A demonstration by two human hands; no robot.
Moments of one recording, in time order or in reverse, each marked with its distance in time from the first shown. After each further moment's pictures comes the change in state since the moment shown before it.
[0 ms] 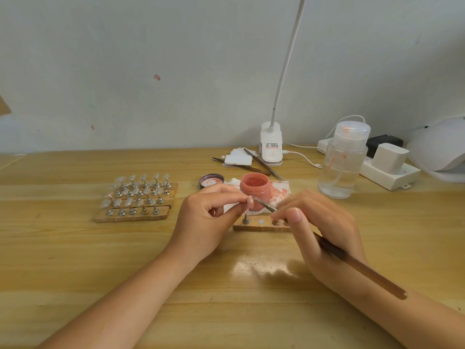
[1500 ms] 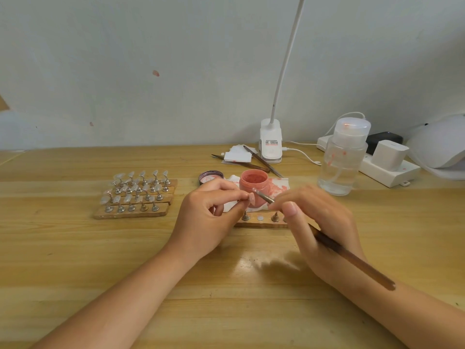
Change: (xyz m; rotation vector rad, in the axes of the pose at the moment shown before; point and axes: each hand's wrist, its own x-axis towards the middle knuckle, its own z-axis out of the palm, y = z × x) left_hand -0.001 -0.001 0.001 0.067 0.010 0.015; right_hand 0.000 0.000 0.001 -0.013 0.025 0.024
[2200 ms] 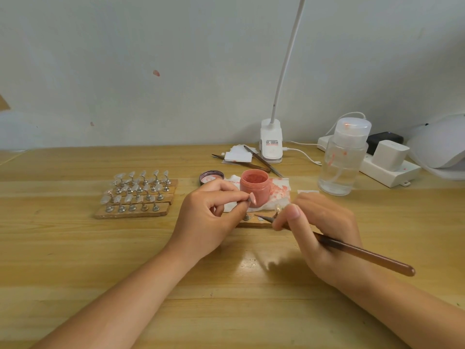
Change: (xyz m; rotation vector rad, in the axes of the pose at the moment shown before) left_hand -0.001 0.002 -0.001 -0.015 0.000 -0.048; right_hand 0.000 0.000 -0.001 -0.030 -0.026 -0.015
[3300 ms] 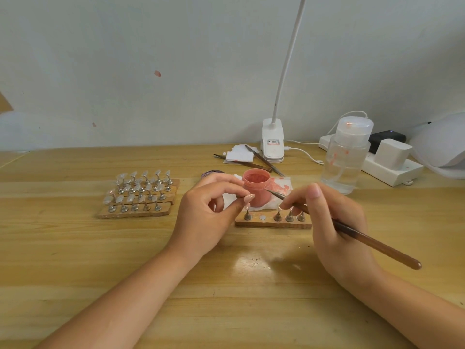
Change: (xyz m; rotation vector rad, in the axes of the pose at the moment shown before) left_hand 0.002 -0.002 -0.001 0.030 0.072 0.010; right_hand 0.000 -0.005 -0.003 0.208 0.103 0.234
